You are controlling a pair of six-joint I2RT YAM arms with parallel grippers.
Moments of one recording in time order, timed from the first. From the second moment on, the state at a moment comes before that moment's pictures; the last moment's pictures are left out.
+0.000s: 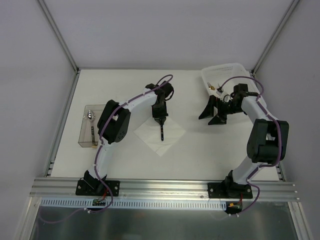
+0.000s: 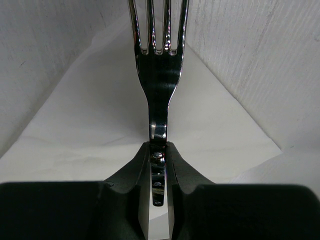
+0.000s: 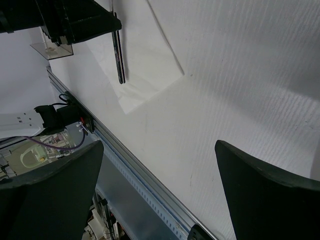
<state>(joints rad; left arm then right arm) -0.65 2.24 1.85 -0.97 0.05 -0.72 -0.06 1.69 1.22 -0.88 -0.83 0.01</state>
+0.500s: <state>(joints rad) -0.65 2.27 1.85 -0.97 0.05 -0.72 -0.06 1.71 1.22 -0.88 -0.84 0.01</state>
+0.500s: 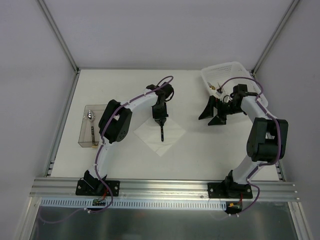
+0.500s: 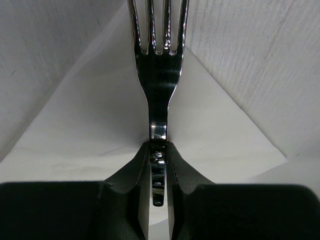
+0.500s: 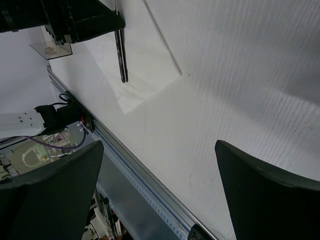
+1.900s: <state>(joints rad) -0.07 1.27 1.25 -0.97 0.02 -0.41 0.19 1.65 1.24 -0.87 -0.72 -0.01</state>
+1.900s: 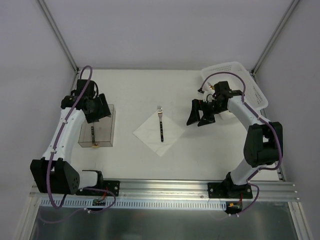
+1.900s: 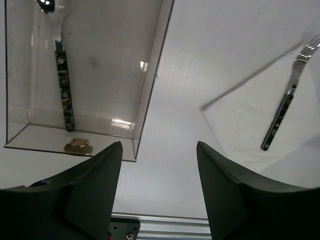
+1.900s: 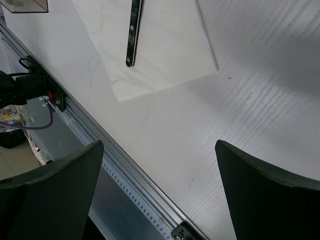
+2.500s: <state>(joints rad) 0.18 1.58 1.07 -0.81 -0.07 -0.24 0.19 1.66 1.24 -0.87 -0.72 -0.01</state>
